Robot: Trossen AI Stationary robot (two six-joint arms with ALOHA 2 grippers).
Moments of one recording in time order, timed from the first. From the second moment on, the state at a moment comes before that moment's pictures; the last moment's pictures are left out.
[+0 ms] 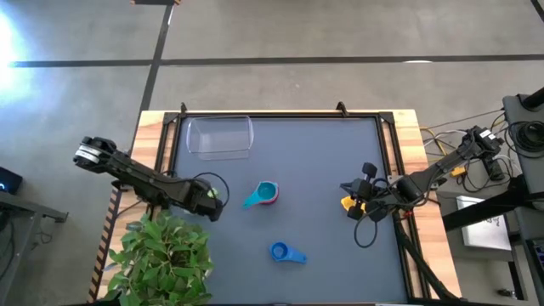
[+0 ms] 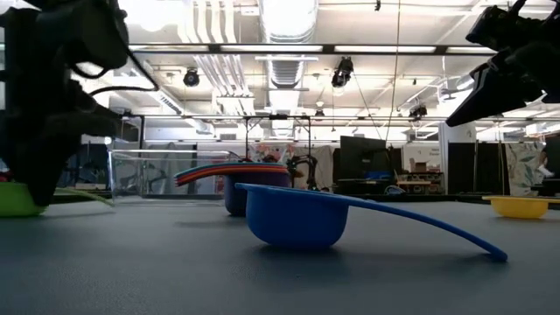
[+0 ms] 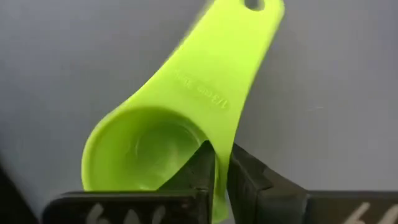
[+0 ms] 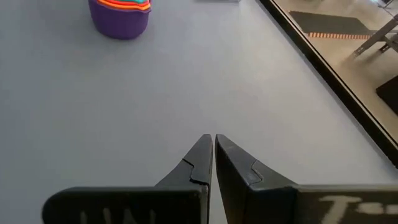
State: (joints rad) left arm -0.32 1.34 0.64 -0.85 -0.10 -1.51; right arm 0.53 0.89 0.48 -0.53 0.79 0.49
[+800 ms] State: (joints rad) left arm -0.32 1.48 1.01 -0.70 -0.52 -0.76; right arm 0.53 0.89 0.48 -0.50 0.79 0.49
